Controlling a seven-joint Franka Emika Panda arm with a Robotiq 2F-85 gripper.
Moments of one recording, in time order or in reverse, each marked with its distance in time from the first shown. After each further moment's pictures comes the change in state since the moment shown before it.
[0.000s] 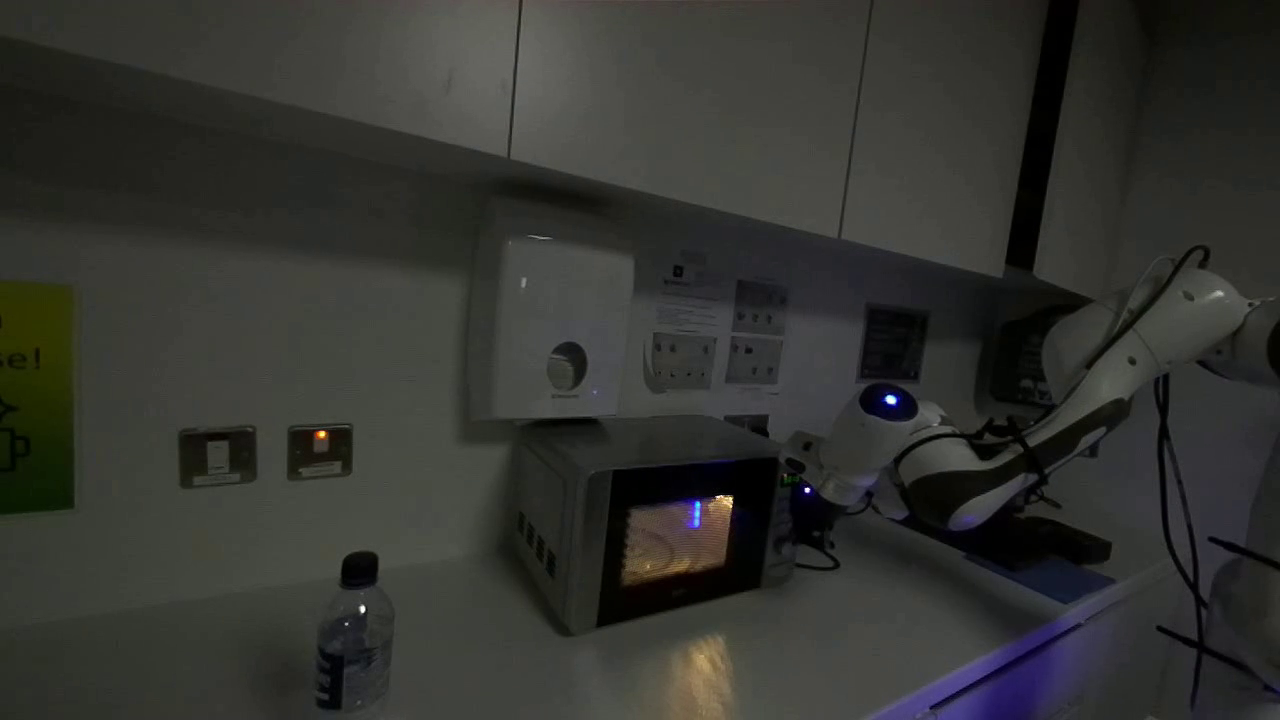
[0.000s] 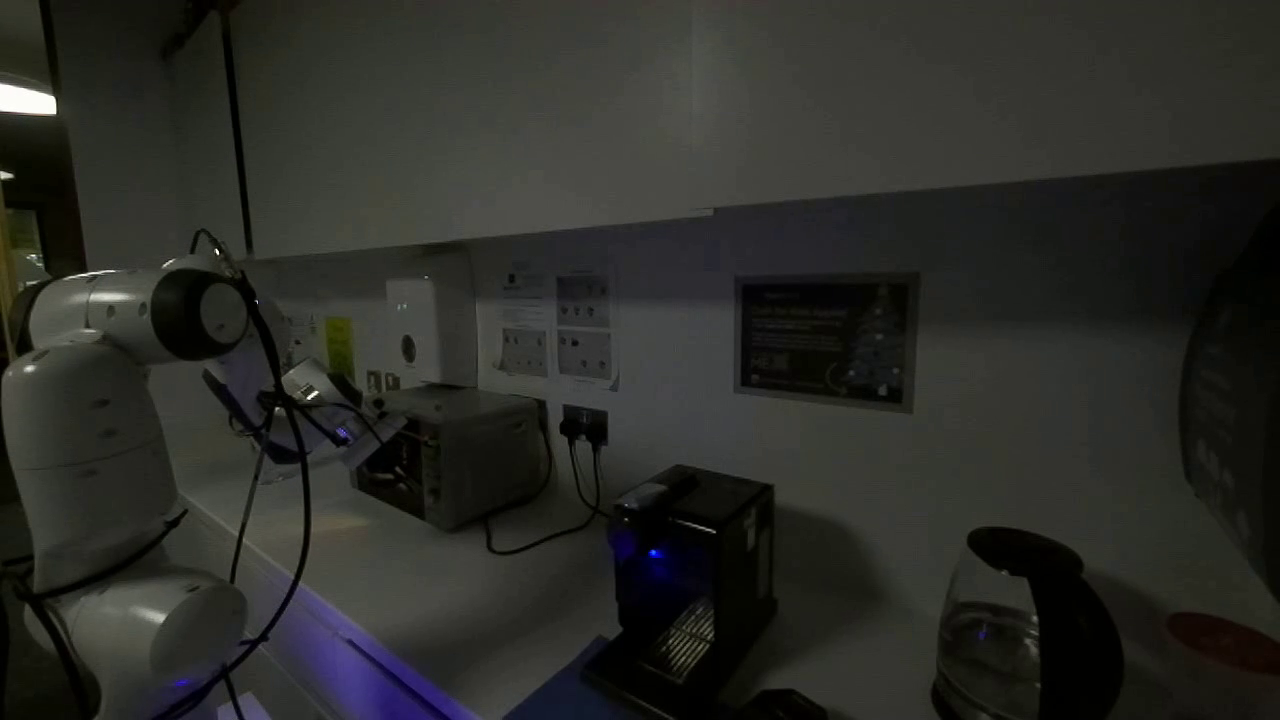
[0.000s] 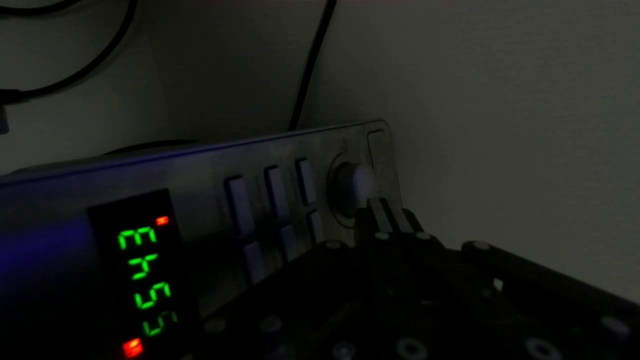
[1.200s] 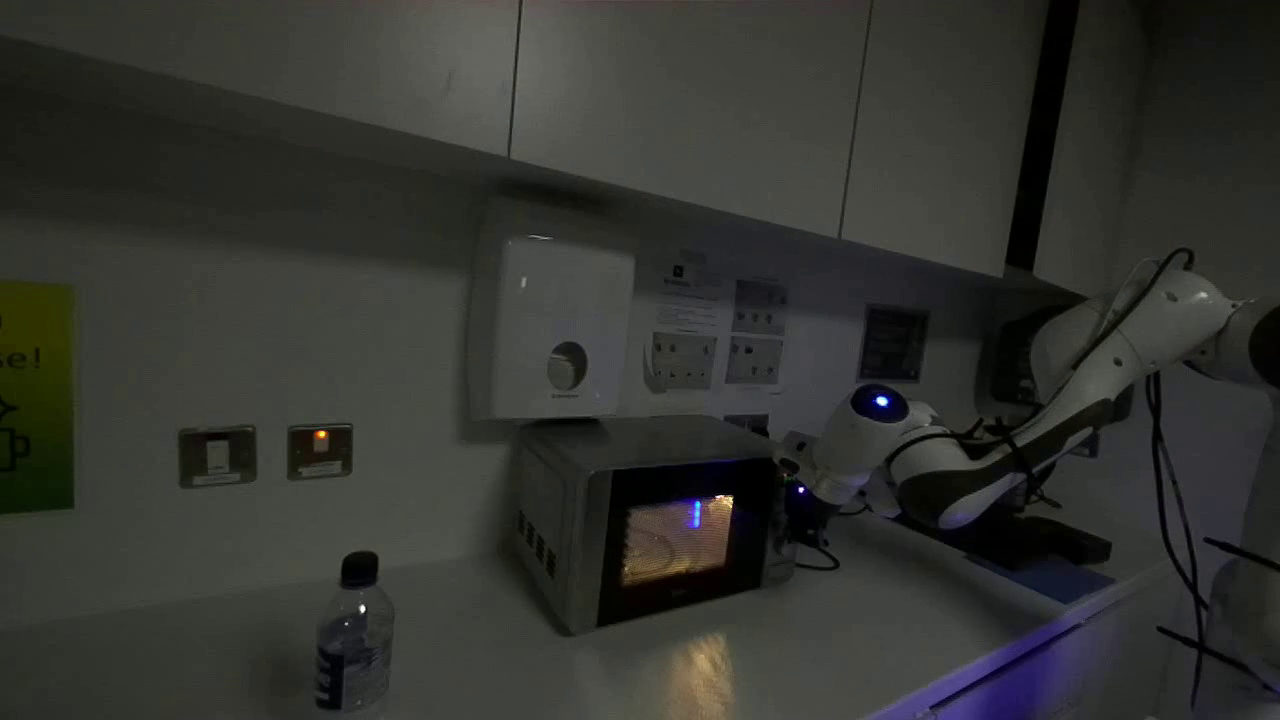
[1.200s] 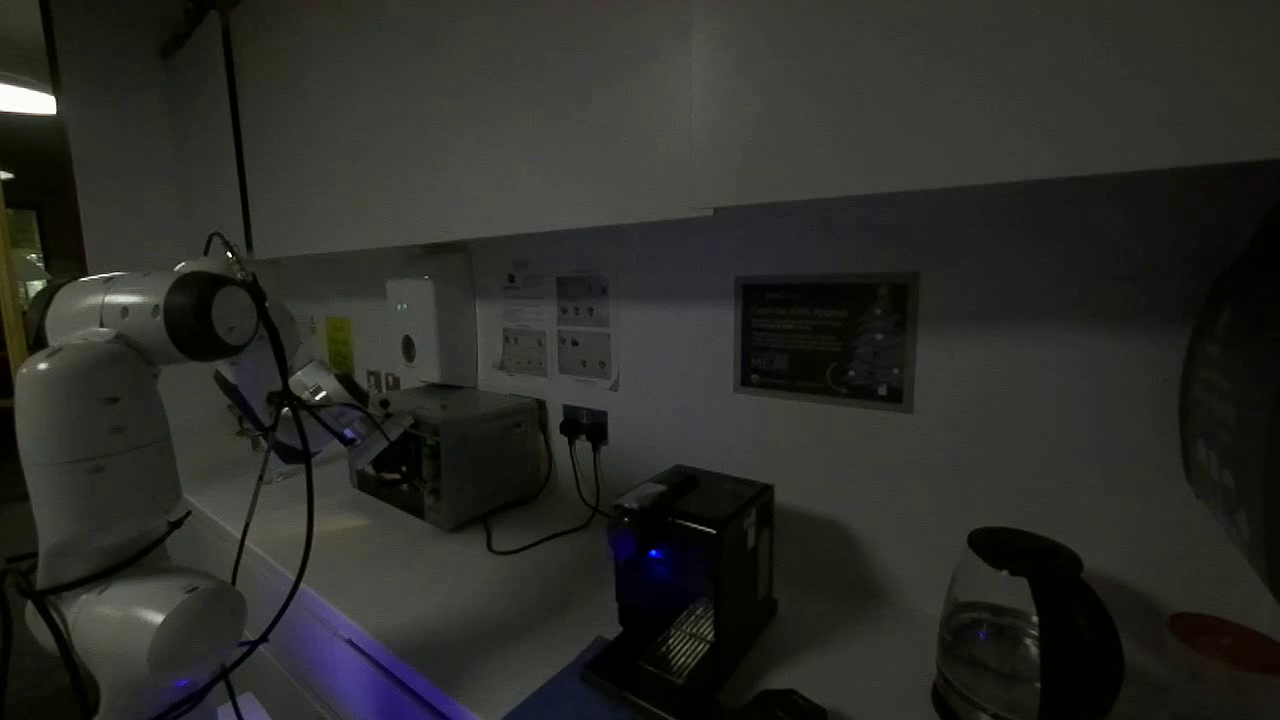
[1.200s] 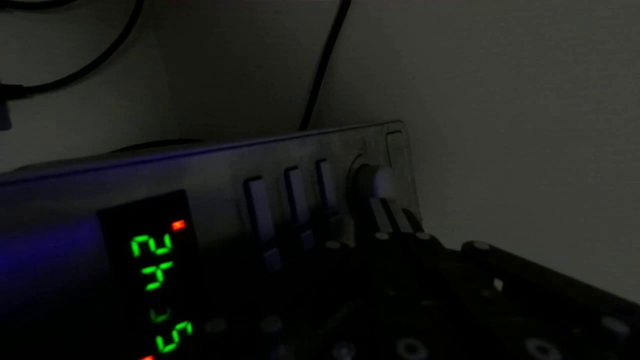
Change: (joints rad) arm -0.012 0.037 -0.004 0.030 -0.031 0.000 -0.003
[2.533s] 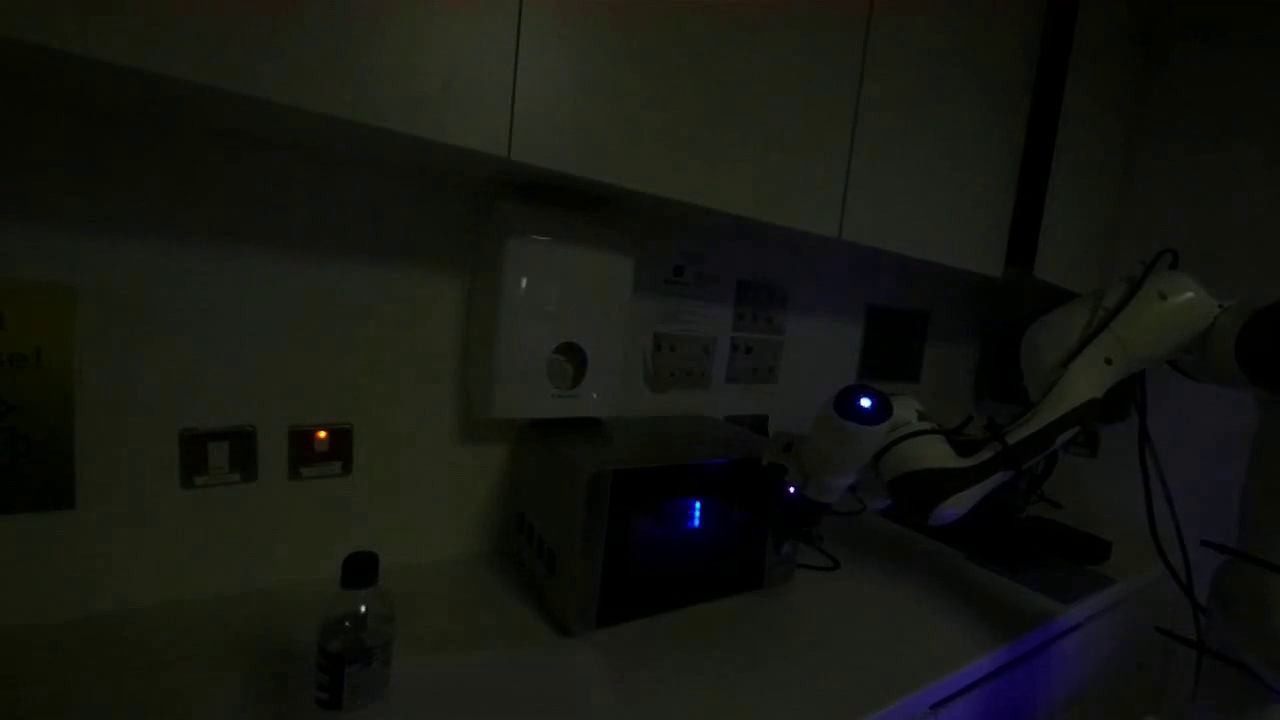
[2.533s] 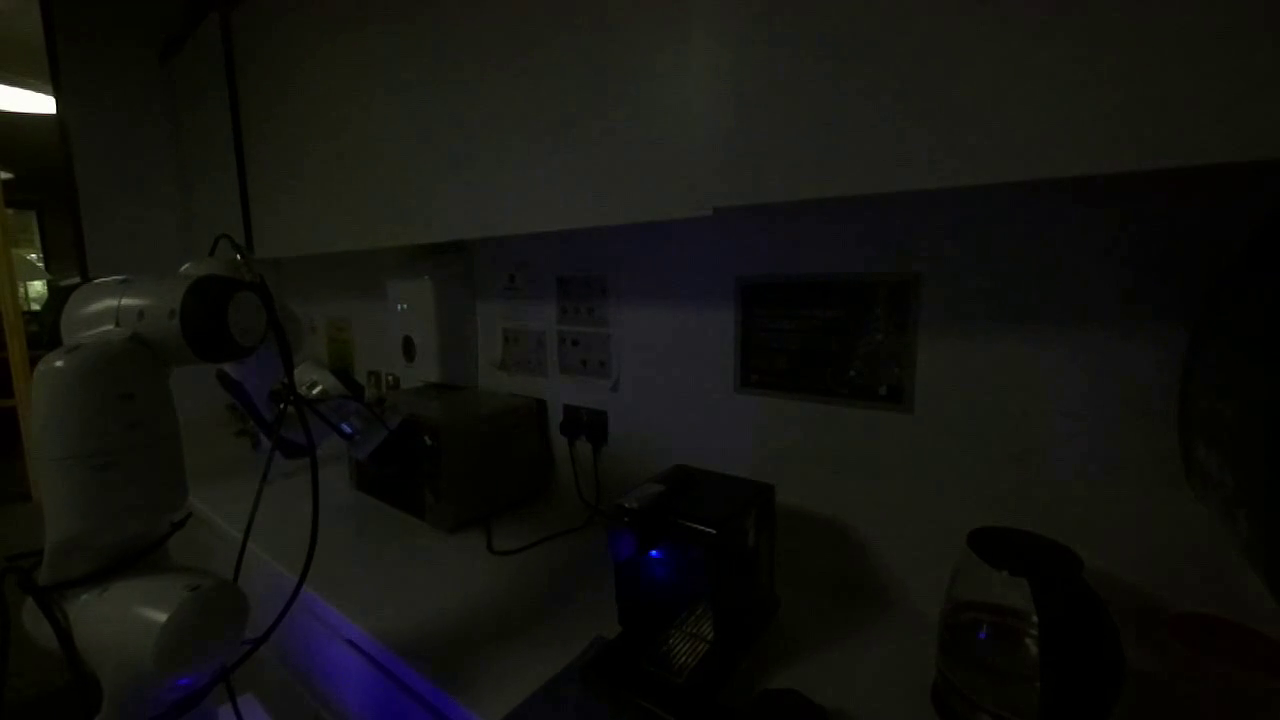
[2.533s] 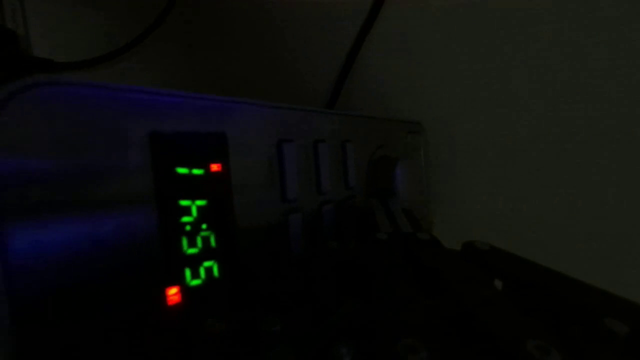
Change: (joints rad) arm 0.032 0.043 0.011 0.072 -0.050 -0.114 -0.045
